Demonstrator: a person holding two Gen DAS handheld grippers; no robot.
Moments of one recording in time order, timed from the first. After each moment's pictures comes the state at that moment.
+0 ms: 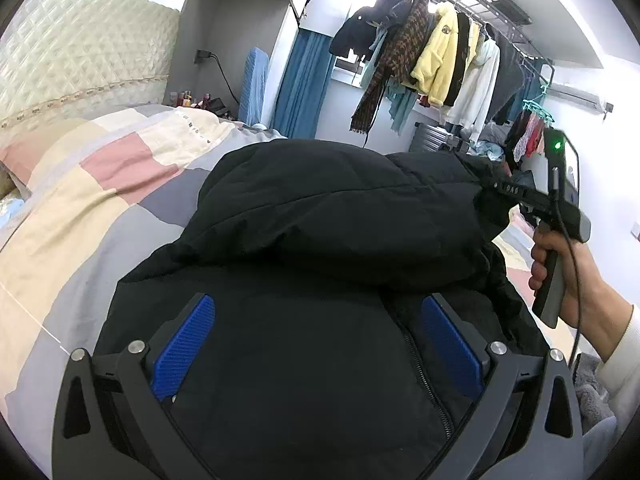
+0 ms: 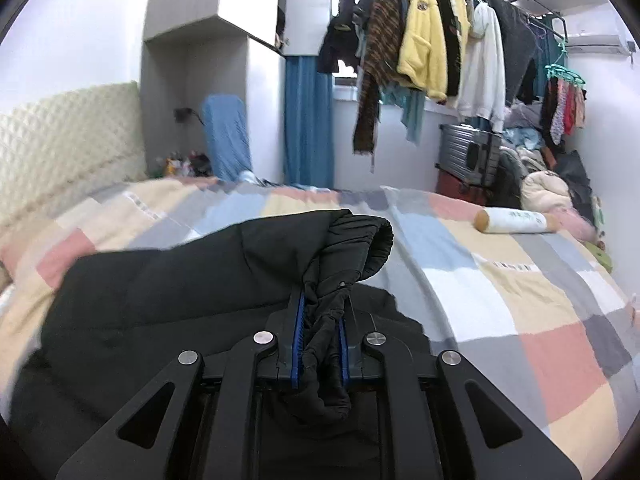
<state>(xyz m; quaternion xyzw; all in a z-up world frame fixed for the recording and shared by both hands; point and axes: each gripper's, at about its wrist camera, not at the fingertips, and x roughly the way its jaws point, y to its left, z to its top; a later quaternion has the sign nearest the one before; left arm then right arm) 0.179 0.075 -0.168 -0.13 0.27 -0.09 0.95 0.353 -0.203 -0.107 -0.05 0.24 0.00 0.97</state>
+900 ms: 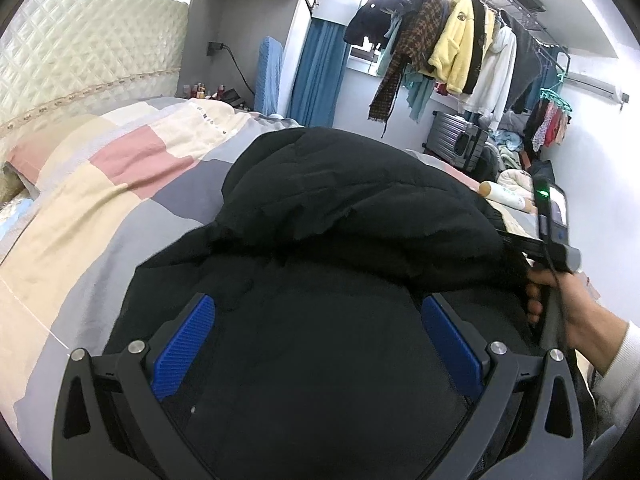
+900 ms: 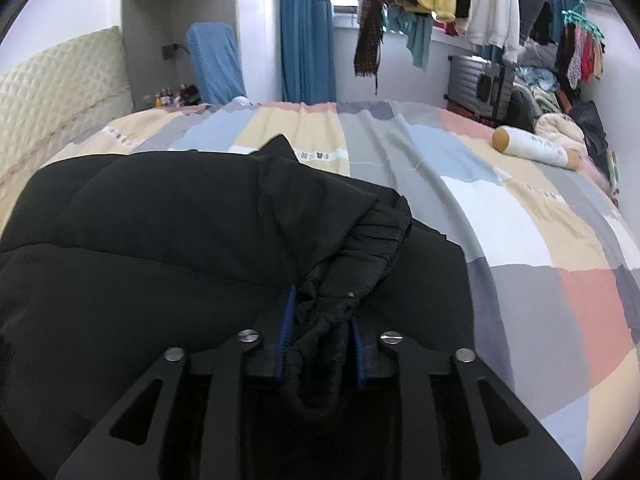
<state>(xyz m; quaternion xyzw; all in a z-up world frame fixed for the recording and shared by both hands) 0.197 0.083 -0.178 -0.12 0.30 -0.06 0.95 0.378 -0.229 -0.188 -0.04 0.35 0.02 0.94</state>
